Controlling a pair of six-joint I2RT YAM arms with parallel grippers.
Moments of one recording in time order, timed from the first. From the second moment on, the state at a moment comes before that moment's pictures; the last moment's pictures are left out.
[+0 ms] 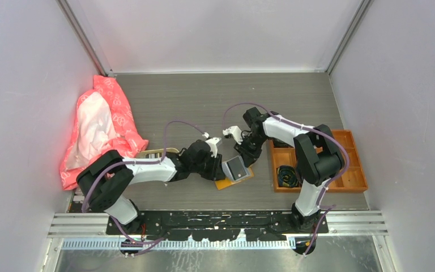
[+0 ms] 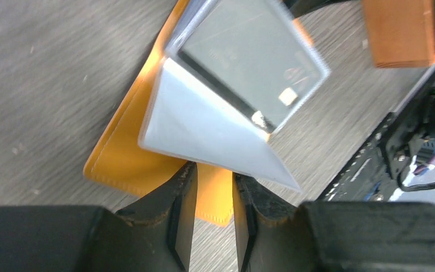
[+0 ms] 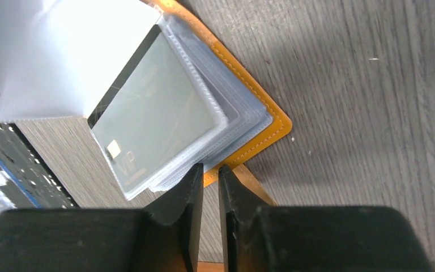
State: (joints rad) left arm -0.90 1.57 0.70 0.15 0.21 -0.57; right arm 0.46 1.78 1.12 -0.81 -0.46 -0.64
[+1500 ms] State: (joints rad) left arm -0.82 1.36 0.39 0.37 0.23 -0.72; right arm 0.51 1.93 1.17 -0.74 -1.06 -0.14
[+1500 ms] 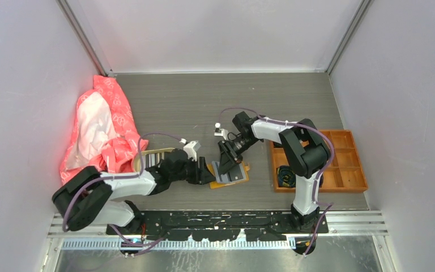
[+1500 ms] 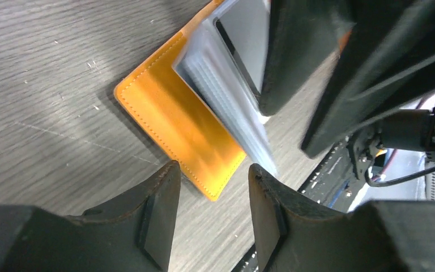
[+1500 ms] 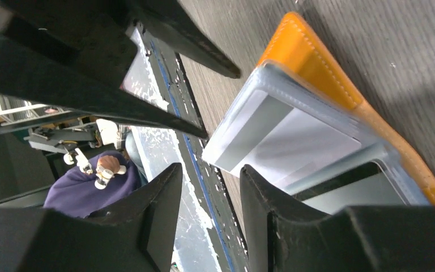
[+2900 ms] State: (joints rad) left arm -0.83 1.35 0.47 0.20 0.19 -0.68; right arm 0.43 1.89 1.17 -0.83 -0.61 -0.11
